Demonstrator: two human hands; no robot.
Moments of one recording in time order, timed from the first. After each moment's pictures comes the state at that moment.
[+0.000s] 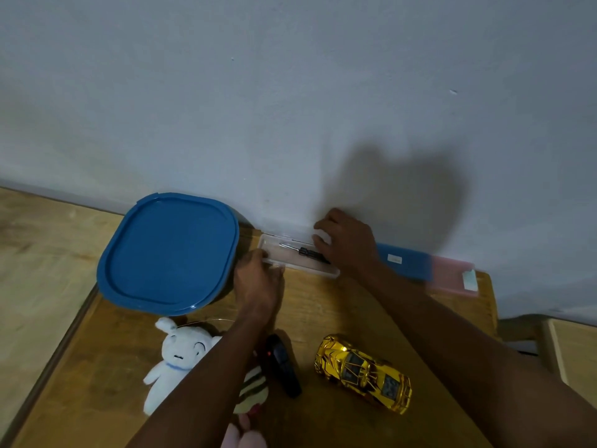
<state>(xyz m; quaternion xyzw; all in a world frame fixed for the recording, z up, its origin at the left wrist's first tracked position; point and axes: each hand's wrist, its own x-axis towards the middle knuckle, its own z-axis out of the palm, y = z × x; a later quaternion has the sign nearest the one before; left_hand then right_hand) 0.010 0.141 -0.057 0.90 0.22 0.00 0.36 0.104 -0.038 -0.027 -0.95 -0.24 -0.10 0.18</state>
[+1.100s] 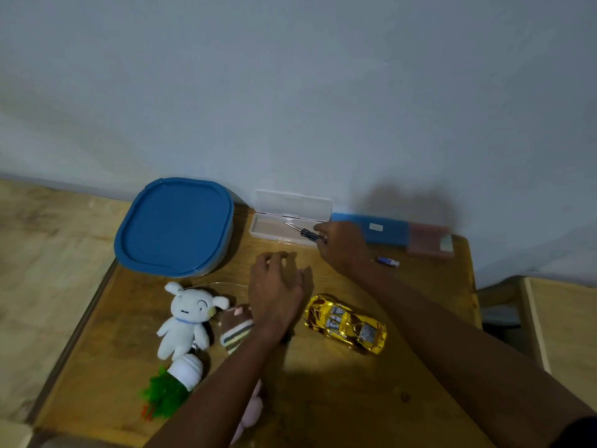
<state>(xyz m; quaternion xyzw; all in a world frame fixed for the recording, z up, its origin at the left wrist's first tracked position) -0.079 0.077 -0.012 0.93 0.16 0.02 0.33 0.031 -0.062 -0.010 -0.96 -0.13 0.05 0.25</state>
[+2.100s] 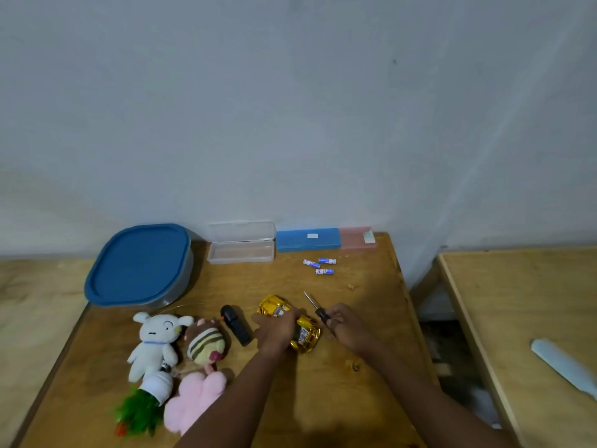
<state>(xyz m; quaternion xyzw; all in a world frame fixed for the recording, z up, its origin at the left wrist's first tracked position) -0.147 -0.018 -0.013 0.72 0.40 -0.21 0.52 -0.167 -0.182 -0.017 -0.78 0.17 0.23 0.56</state>
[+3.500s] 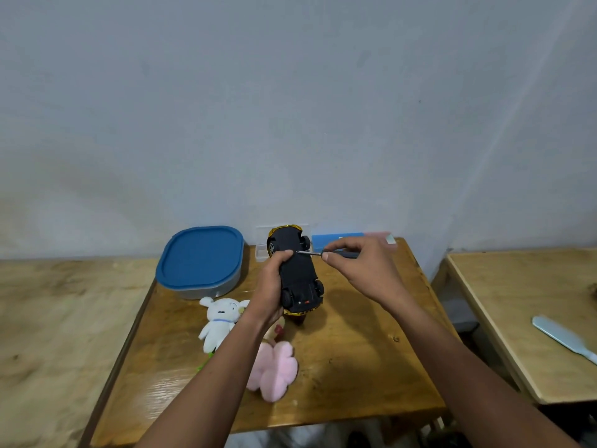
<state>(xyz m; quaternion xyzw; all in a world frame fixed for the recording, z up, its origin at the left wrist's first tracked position) -0.208 0.133 0.133 0.55 0.05 -0.15 0.82 -0.234 -0.040 0.184 -0.87 0.04 -0.09 0.48</state>
